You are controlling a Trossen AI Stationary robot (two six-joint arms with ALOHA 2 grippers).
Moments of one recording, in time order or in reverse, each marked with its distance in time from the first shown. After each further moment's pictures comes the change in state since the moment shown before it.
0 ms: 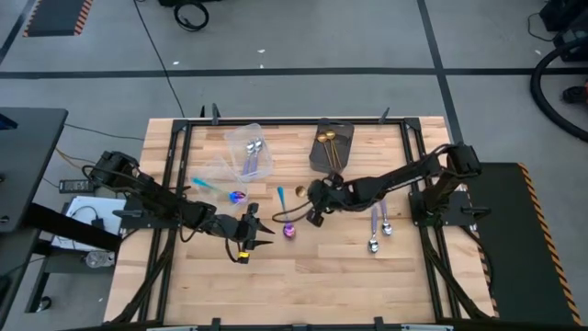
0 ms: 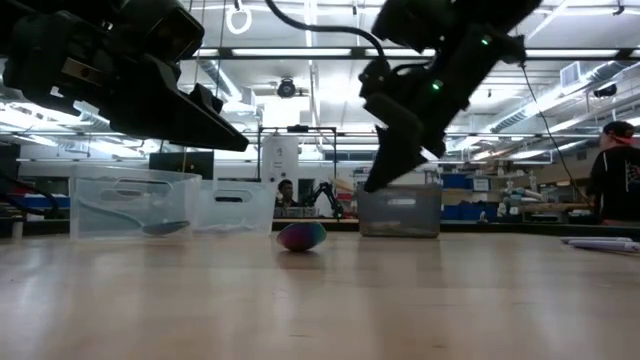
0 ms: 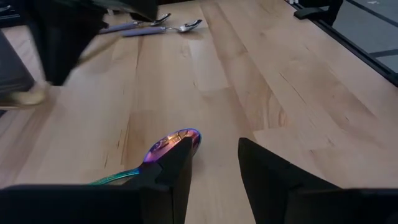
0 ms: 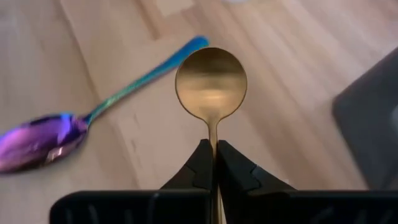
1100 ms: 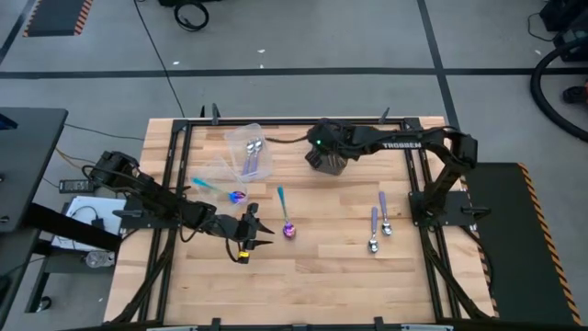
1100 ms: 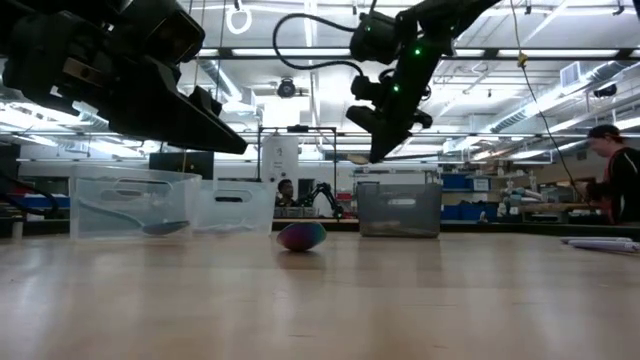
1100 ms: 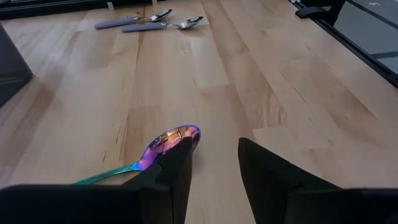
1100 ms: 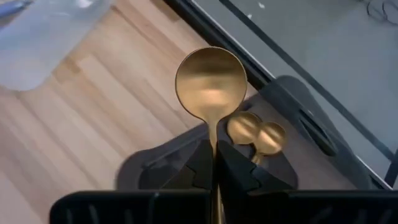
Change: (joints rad) left arm 0.000 0.000 0.001 -0.011 0.000 -0.023; right arm -0.413 -0.006 0.292 -0.336 0.055 -0.161
